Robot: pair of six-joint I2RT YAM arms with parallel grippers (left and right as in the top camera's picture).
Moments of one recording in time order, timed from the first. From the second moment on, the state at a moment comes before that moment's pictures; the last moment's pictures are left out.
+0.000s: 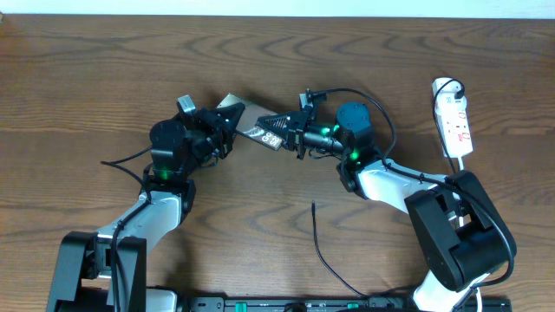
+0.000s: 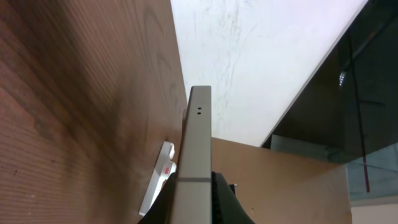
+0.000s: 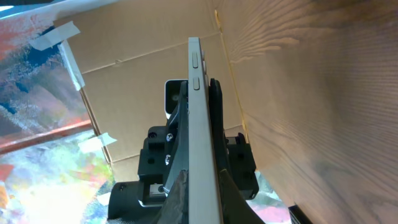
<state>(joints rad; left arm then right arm) -0.12 1.52 0.53 0.78 0.54 -1.59 0.48 1.85 0.84 0.91 -0.81 1.71</state>
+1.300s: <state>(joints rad) -0.11 1.52 0.53 0.78 0.54 -1.57 0.50 1.85 0.84 0.92 -0.79 1.71</state>
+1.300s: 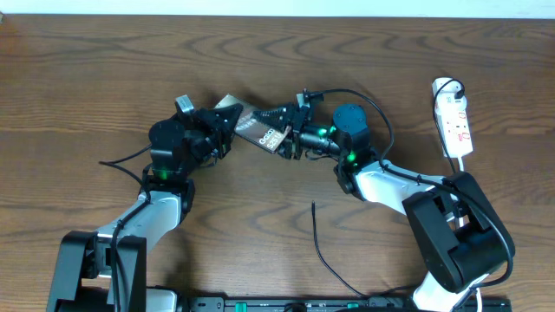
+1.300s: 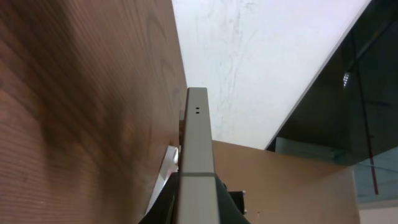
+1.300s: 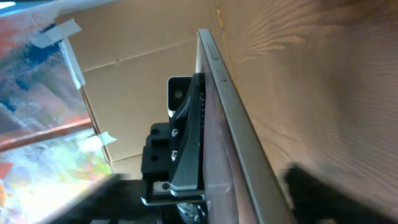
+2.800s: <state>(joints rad) 0.35 1.52 0.53 1.04 1.49 -1.07 0.28 1.85 0.96 0.94 -1.36 1.08</state>
